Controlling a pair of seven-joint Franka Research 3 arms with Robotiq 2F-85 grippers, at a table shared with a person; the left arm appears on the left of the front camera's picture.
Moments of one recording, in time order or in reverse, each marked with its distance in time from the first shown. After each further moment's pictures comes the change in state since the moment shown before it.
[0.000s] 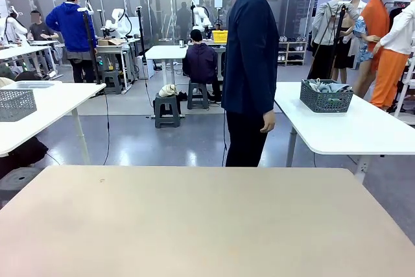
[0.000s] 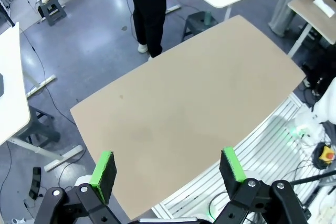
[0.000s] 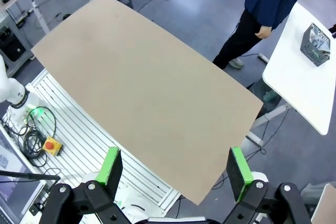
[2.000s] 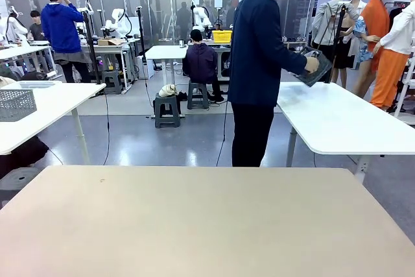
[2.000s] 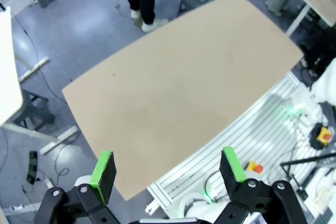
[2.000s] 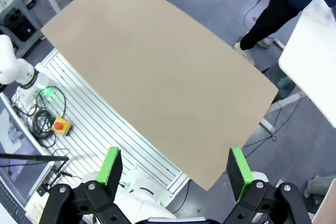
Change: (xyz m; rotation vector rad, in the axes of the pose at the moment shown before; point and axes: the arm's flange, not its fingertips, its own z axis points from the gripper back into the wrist) left arm -0.006 -0.008 -0.009 -0.035 0.131 -0.012; right arm 0.000 0.004 -0.012 0.074 0.109 0.015
